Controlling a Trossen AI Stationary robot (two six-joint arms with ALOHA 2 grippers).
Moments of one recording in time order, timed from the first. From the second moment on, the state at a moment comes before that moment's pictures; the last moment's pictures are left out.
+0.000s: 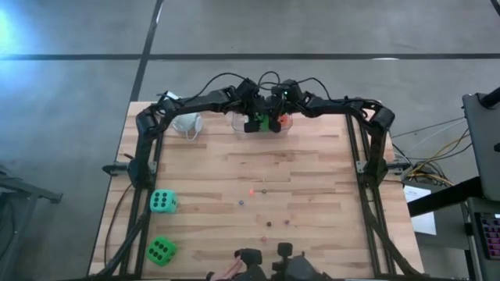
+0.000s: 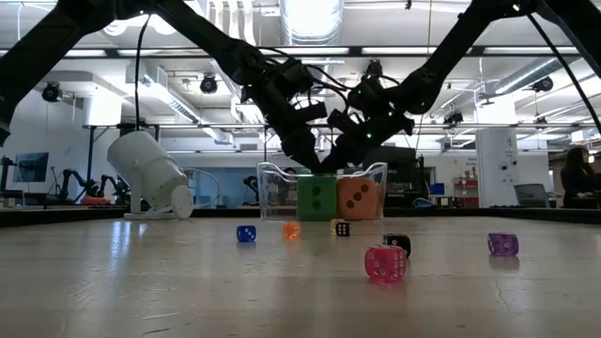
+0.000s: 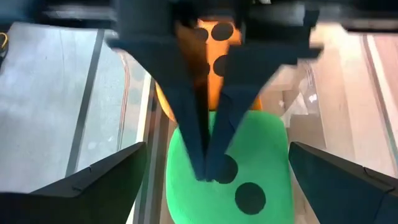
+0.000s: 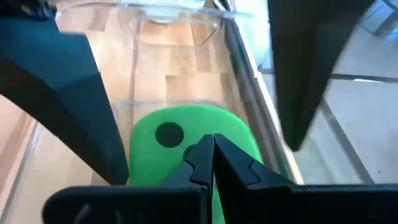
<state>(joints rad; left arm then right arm) 0.54 2.08 1.61 -0.39 0.07 0.59 -0.69 1.93 1.17 0.18 -0.41 -0.44</state>
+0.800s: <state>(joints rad) 0.53 1.92 1.61 -0.66 0.04 0.59 -0.70 1.51 0.93 0.10 -0.39 -0.49</state>
